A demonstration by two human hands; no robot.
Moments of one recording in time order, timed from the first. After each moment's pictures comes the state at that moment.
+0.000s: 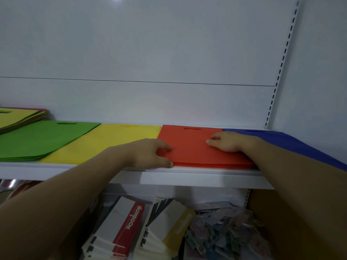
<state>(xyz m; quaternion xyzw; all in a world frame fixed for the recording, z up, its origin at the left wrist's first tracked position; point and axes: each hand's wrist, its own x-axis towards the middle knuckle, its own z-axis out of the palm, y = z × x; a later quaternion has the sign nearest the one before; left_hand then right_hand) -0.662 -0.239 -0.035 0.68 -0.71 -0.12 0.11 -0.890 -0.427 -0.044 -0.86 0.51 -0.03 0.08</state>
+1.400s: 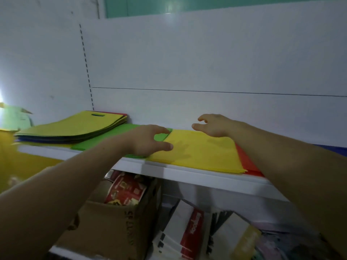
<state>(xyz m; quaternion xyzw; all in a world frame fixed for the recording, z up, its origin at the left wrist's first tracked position) -0.482 -0.106 0.007 0.77 -0.61 -0.02 0.18 -0.627 -0.312 0.015 -0.92 0.37 -0.13 0.07</state>
